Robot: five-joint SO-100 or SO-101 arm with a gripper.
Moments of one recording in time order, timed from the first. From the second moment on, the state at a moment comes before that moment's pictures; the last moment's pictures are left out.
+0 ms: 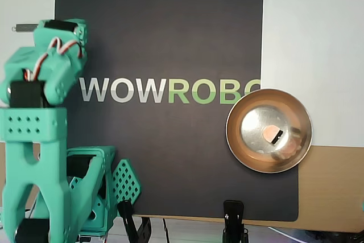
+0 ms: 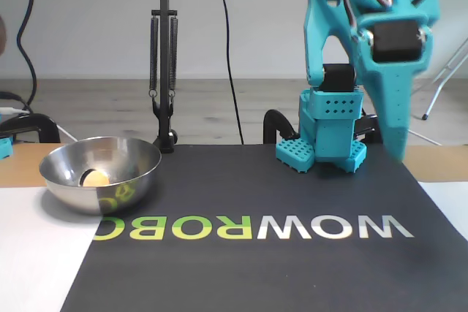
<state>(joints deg) -1.8 128.8 126.7 47.7 6.6</state>
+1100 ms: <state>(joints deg) -2.2 189.0 177.3 22.7 6.6</state>
